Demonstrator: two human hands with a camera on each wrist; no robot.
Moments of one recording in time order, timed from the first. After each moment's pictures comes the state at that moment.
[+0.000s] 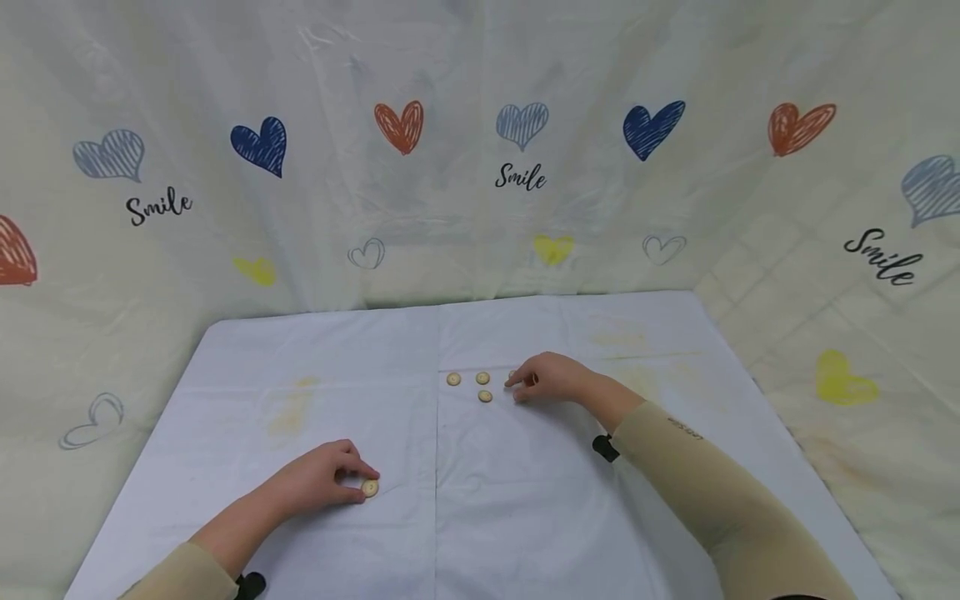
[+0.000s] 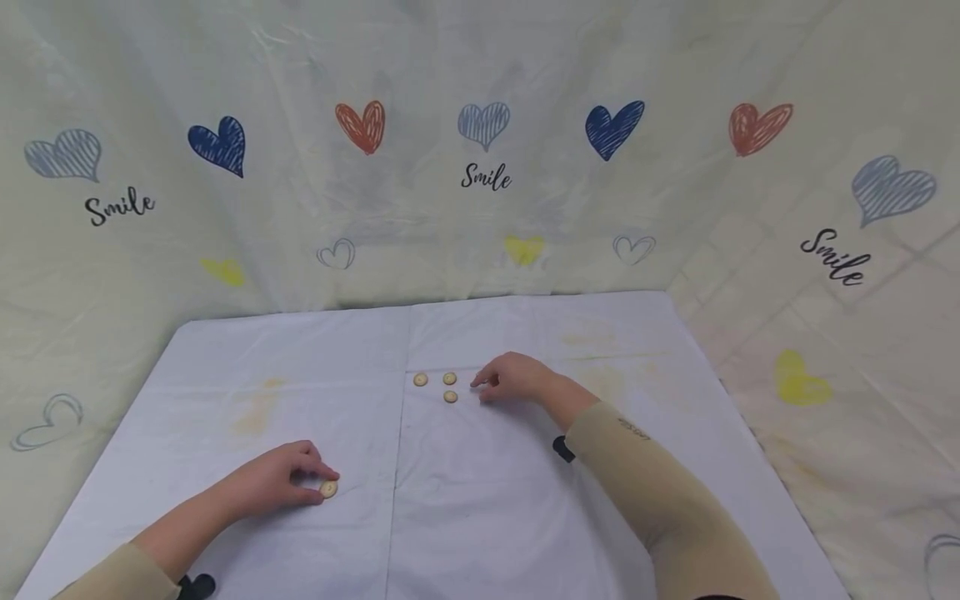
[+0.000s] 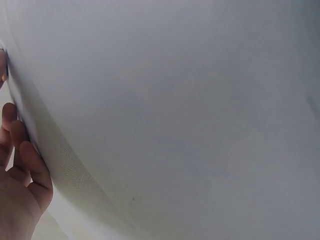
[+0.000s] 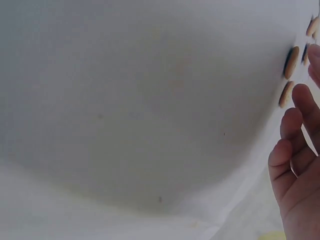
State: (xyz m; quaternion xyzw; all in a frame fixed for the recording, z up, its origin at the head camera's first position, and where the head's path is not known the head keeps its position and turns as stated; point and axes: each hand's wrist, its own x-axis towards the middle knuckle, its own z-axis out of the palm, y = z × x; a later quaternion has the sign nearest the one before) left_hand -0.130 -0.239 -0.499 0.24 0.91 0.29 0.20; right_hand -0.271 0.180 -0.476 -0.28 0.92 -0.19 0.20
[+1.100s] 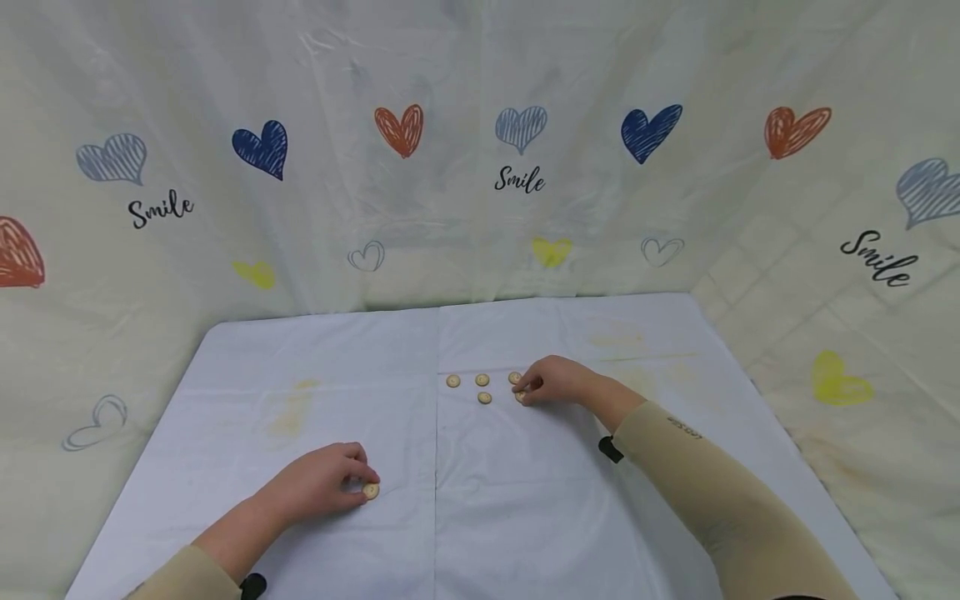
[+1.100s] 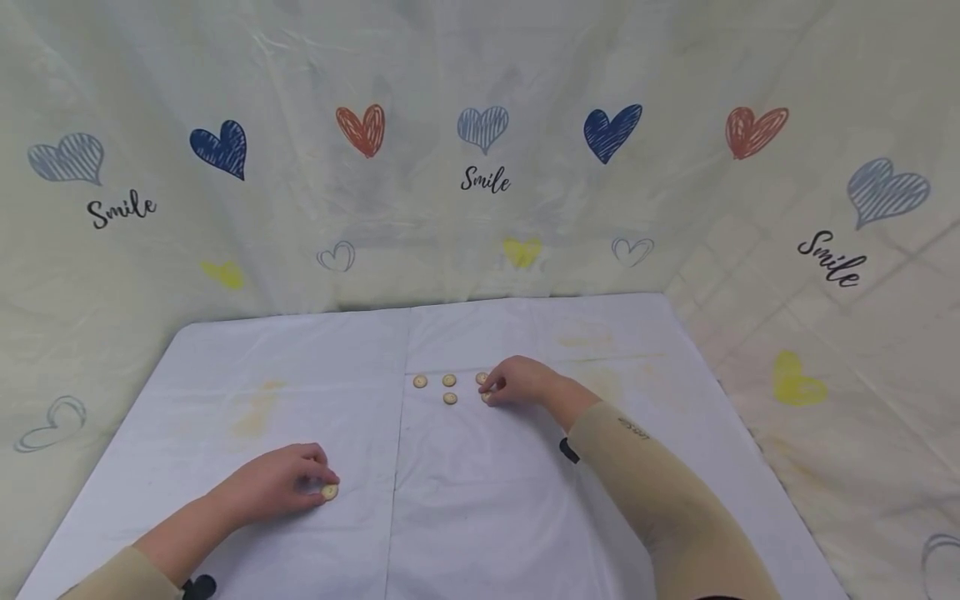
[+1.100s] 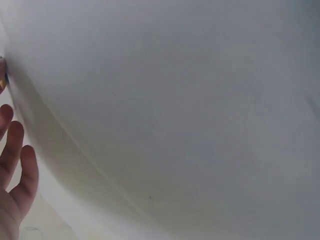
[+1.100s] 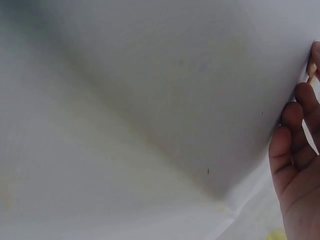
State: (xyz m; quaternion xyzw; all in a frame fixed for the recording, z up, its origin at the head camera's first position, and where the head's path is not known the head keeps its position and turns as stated) left_hand -0.122 -0.229 -0.493 0.33 0.92 0.18 0.10; right_hand -0.275 0.190 -0.487 -0.25 0.93 -0.18 0.22
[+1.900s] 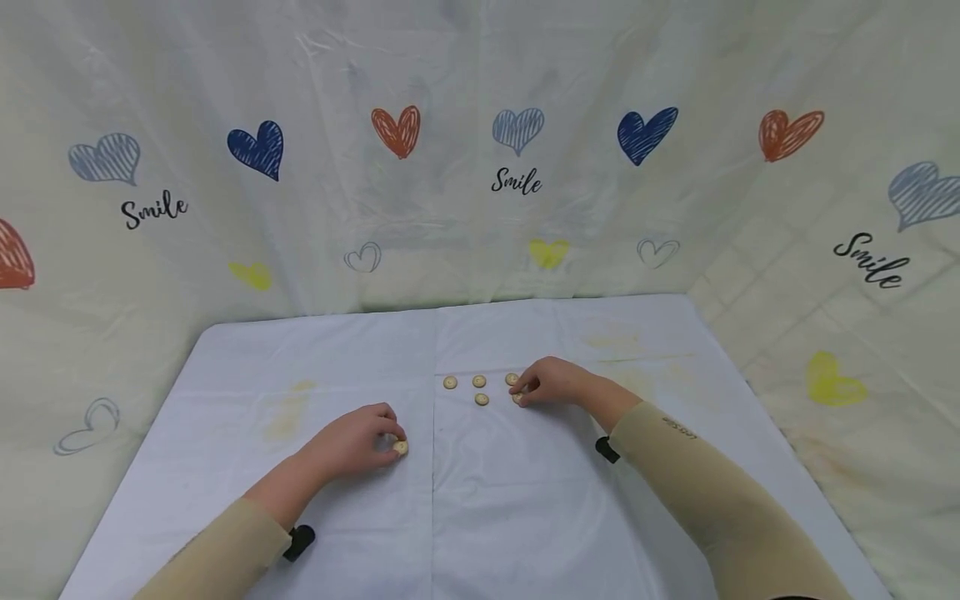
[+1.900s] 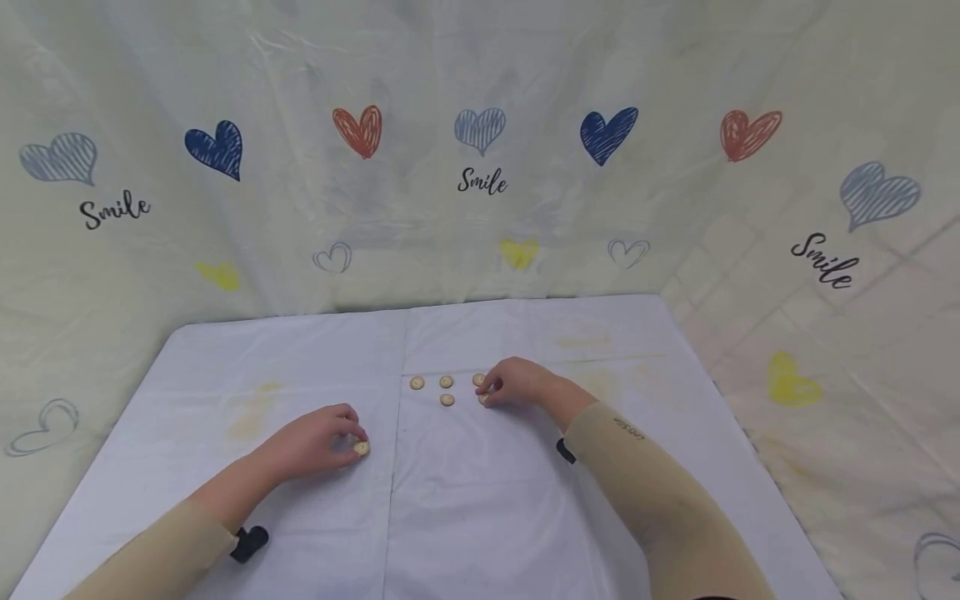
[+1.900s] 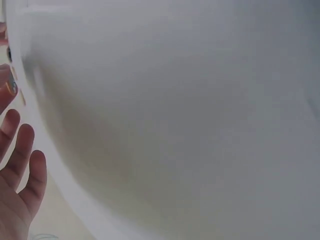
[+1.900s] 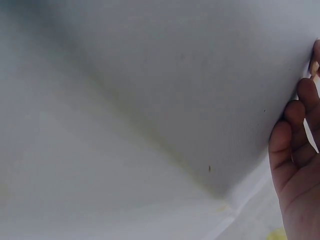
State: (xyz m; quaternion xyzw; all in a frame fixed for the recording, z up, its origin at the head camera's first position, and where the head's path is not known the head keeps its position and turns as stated) left_hand -0.174 -0.186 -0.497 0.29 0.94 0.16 0.08; right_hand -0.276 0.190 -0.491 -0.24 0.93 -0.19 0.22
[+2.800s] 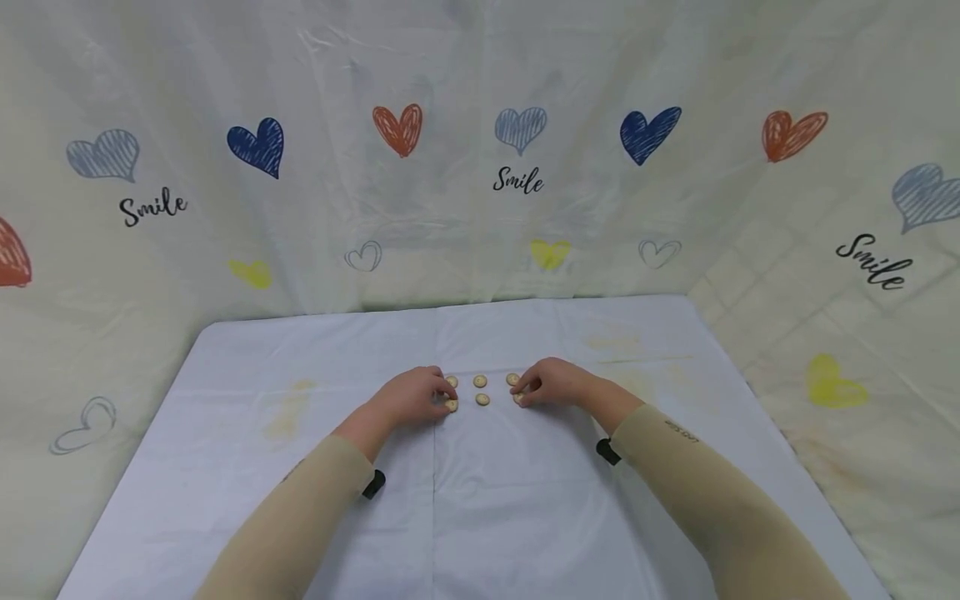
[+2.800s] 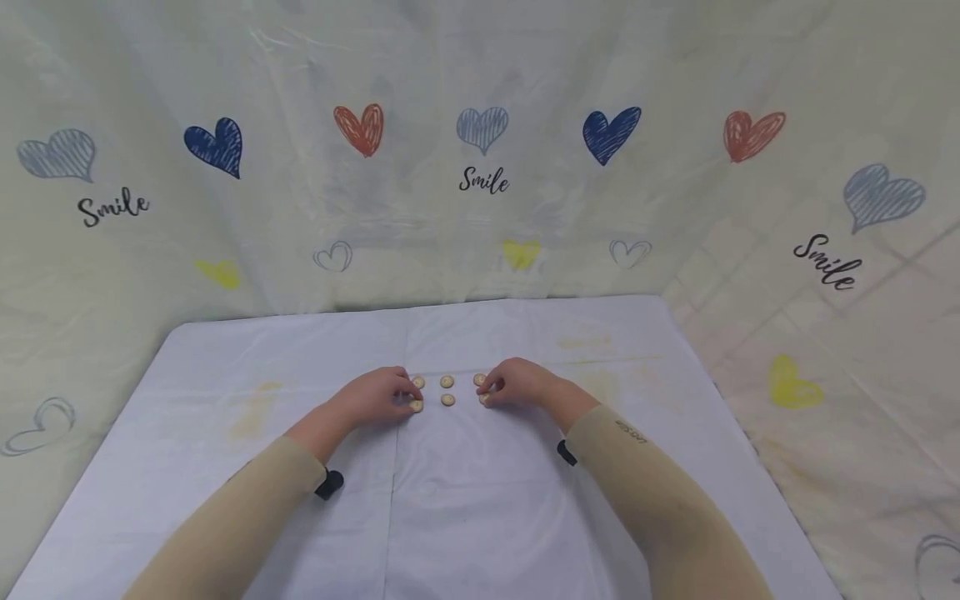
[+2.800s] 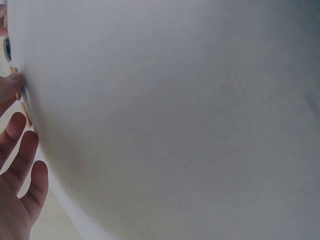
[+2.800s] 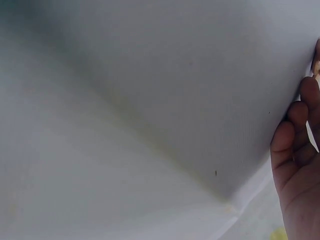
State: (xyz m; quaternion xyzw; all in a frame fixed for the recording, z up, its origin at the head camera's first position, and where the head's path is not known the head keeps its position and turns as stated) left_hand -0.247 -0.109 -0.494 0.29 0.94 0.16 0.11; right_hand -0.274 0.189 -0.491 -0.21 0.93 -0.21 0.23
